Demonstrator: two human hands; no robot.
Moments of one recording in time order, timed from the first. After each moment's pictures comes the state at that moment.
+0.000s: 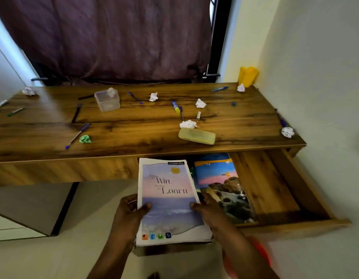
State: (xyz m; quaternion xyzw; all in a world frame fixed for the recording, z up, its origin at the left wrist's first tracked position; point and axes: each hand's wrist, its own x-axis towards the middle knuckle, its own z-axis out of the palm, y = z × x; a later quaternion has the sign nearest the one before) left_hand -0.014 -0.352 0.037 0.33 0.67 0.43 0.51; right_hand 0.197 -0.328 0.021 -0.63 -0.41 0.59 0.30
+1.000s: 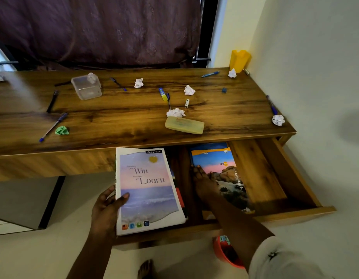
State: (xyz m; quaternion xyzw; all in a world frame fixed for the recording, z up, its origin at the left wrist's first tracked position) left_hand -0.020 -0.333 0.003 0.25 0.66 0.49 0.51; right_hand 0.259 -0.234 -0.087 -0.63 -0.75 0.13 -0.11
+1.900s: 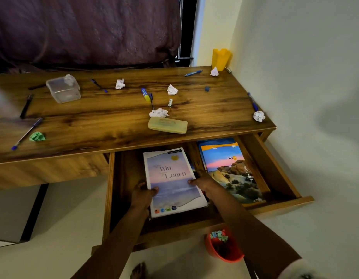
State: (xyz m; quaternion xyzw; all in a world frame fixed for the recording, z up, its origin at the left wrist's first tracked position) left_hand 0.088 -0.264 -0.057 0.26 0.68 0.38 0.57; right_hand 0.291 -0.235 -0.053 -0.70 -0.39 0.54 0.25
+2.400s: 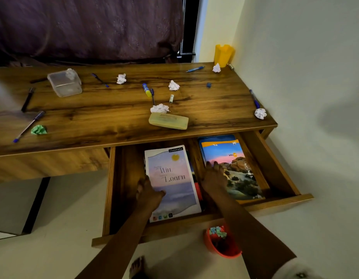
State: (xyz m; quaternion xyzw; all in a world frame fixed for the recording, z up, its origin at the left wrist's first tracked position) left_hand 0.100 -0.268 -0.085 0.47 0.75 0.19 0.42; right_hand 0.306 -0.251 -0.053 -0.81 -0.56 0.17 0.00
